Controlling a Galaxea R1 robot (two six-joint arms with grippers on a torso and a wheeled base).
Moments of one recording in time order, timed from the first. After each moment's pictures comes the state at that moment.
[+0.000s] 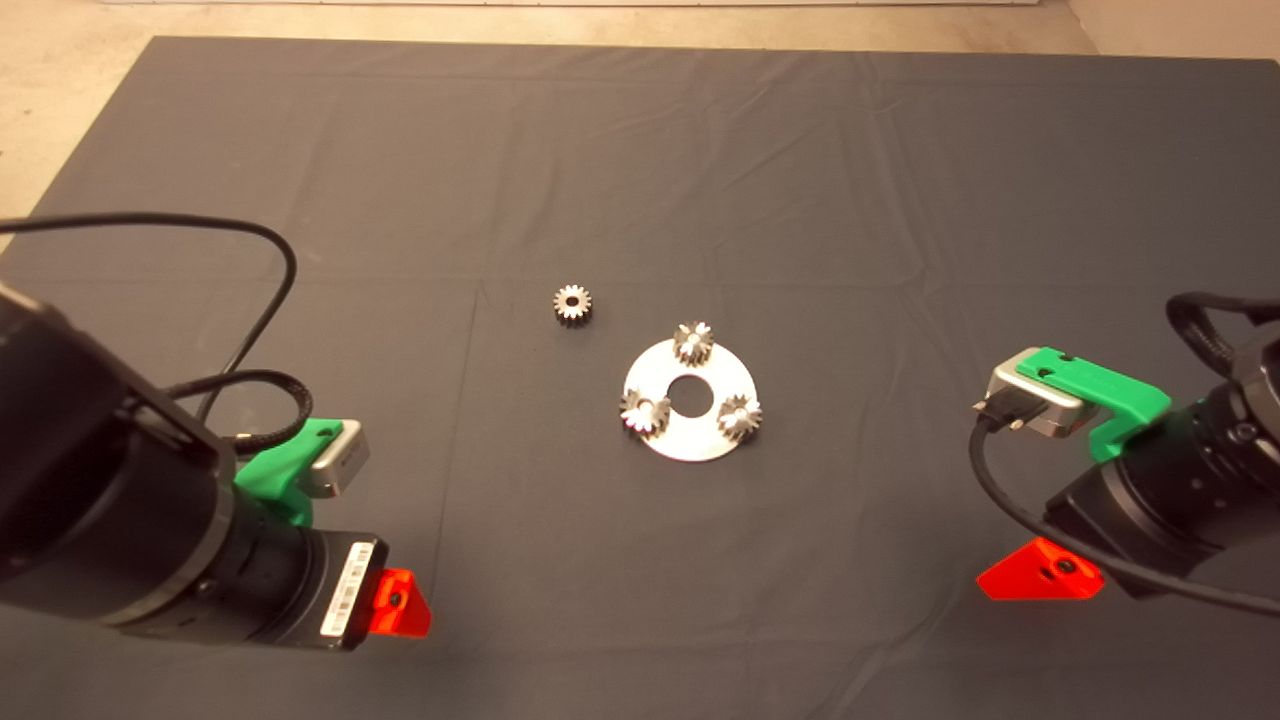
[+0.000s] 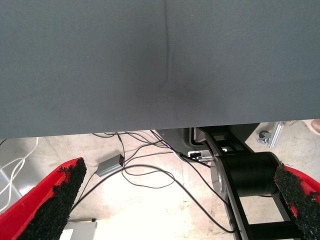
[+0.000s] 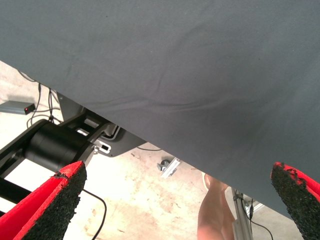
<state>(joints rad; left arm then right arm) -0.56 2.19 -0.37 0.03 1.51 -1.77 0.65 2.23 -0.43 0.10 -1.45 1.36</state>
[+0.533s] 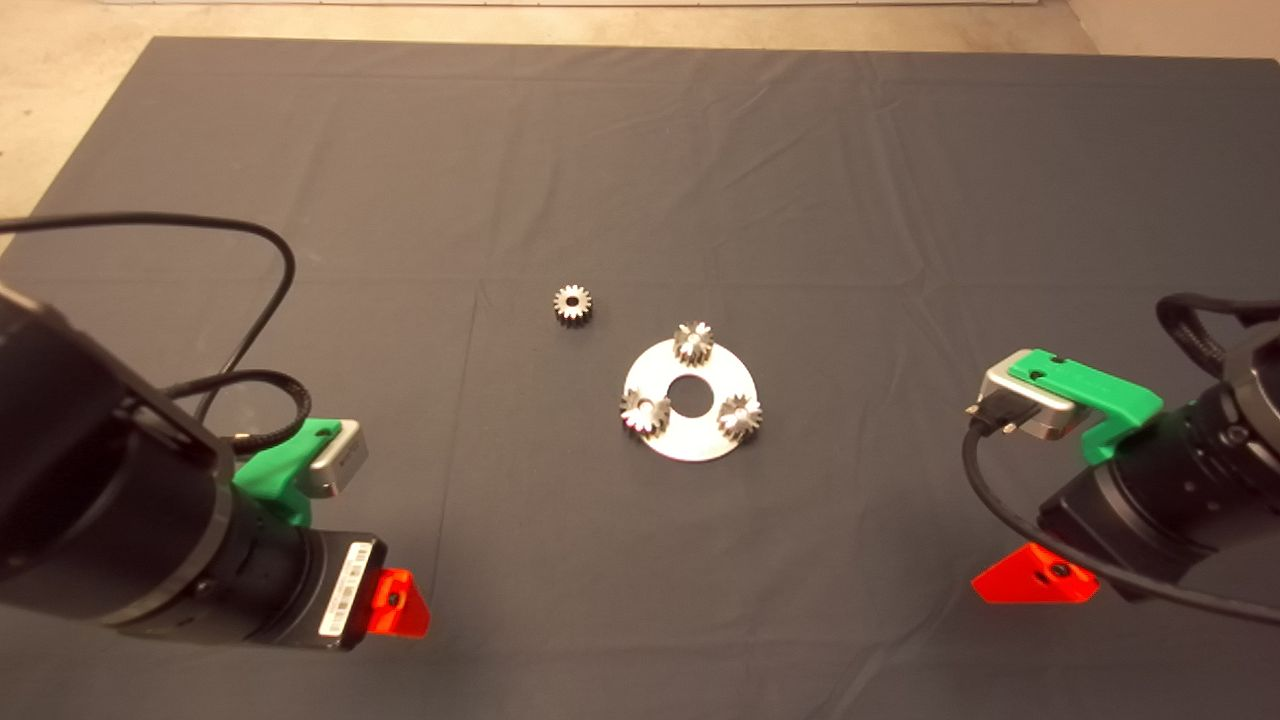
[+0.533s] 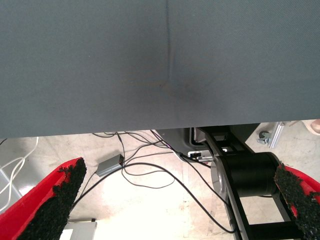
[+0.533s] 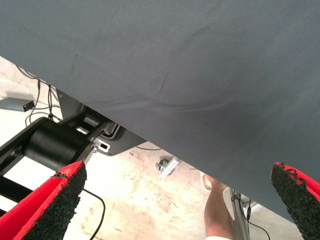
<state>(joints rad) -0.56 2.19 -0.37 0.03 1.51 -1.77 0.65 2.25 -0.43 0.10 -1.45 1.36</state>
